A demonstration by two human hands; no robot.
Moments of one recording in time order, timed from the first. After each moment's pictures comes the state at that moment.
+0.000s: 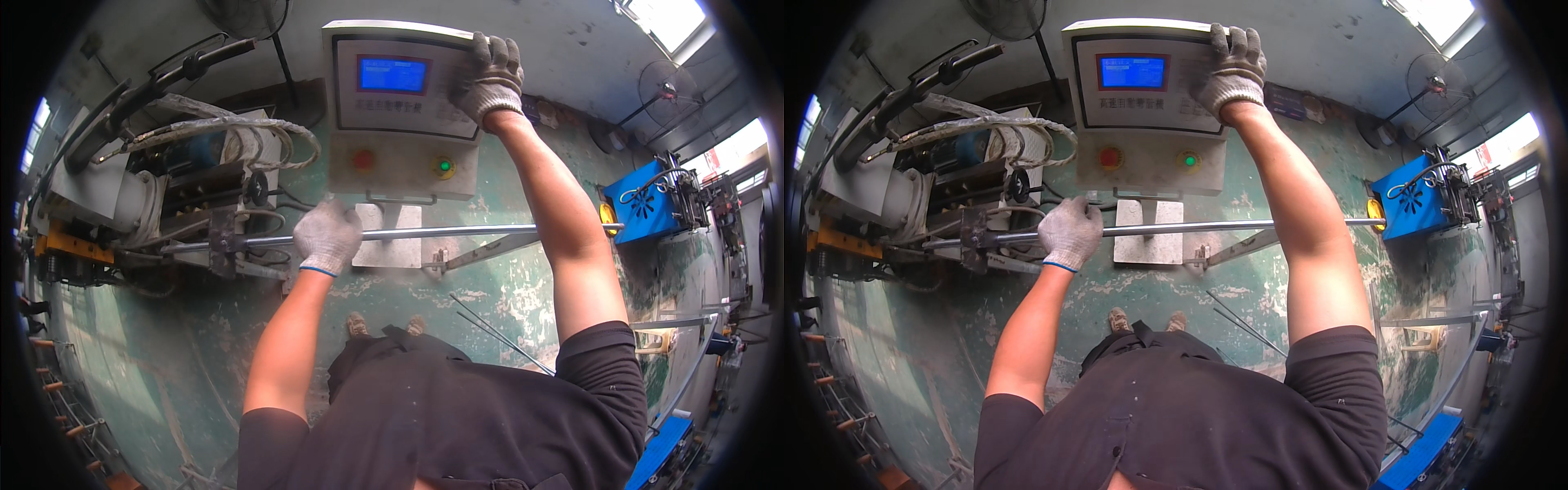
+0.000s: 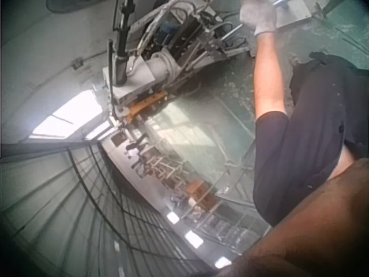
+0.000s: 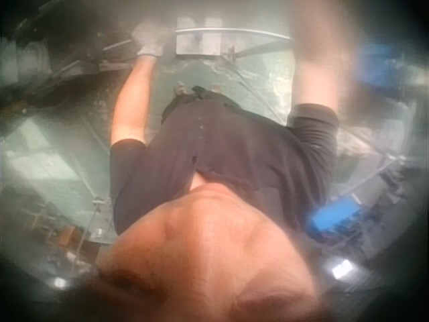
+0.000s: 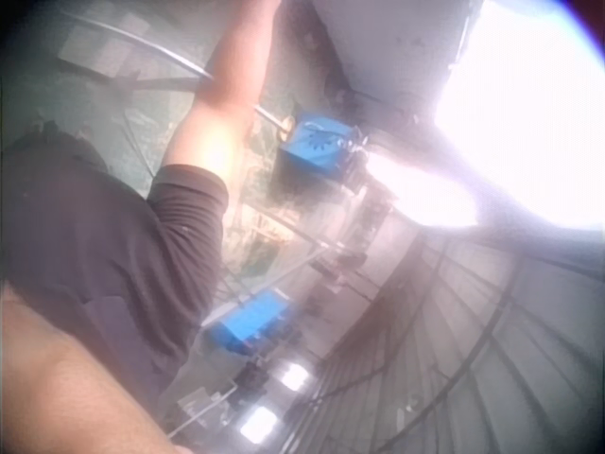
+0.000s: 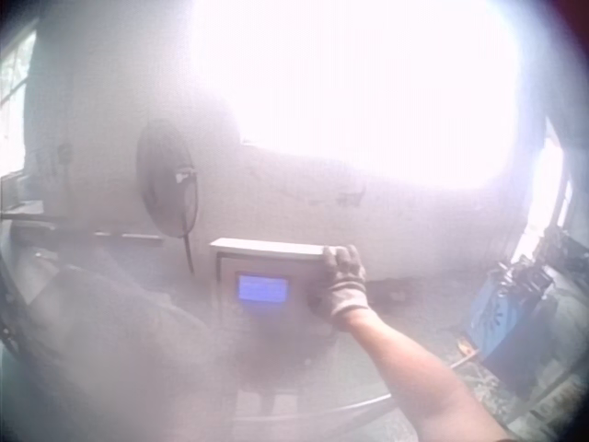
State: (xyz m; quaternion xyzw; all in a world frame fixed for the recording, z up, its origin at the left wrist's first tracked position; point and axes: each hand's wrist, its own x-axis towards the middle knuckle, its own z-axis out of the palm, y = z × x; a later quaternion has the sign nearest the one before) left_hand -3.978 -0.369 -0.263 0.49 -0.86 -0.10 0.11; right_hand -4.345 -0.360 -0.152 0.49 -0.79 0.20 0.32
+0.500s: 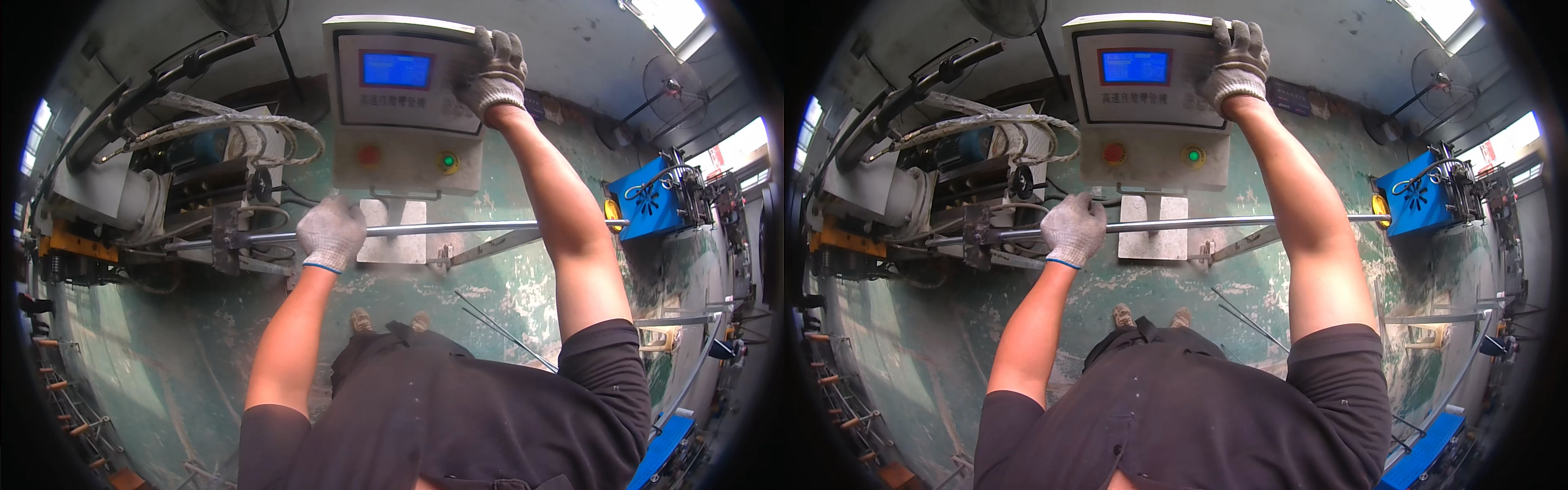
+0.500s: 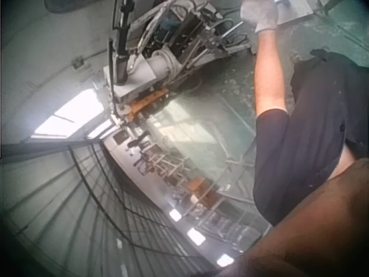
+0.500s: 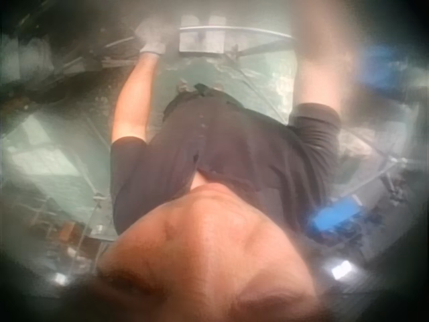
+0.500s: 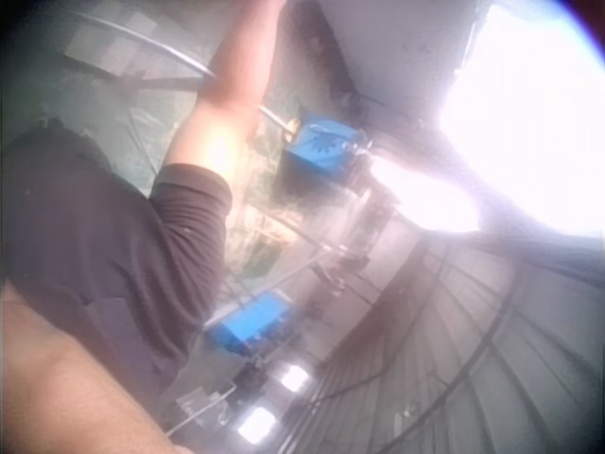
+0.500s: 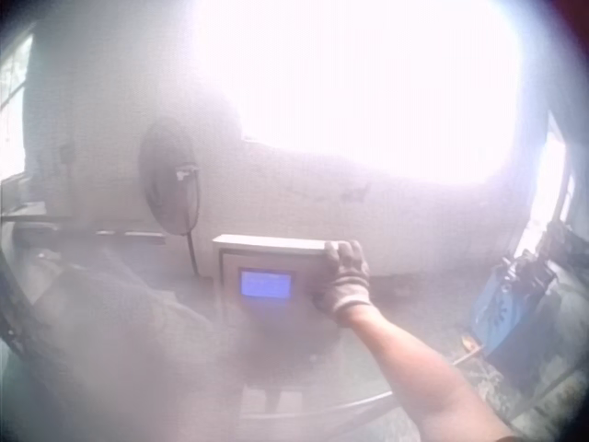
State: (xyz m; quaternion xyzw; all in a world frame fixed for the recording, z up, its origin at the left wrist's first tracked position) left_hand -3.978 -0.368 -0.264 0.49 -0.86 -0.10 0.12; right_hand -4.348 -0.363 -0.159 0.49 -0.76 0.23 0.35
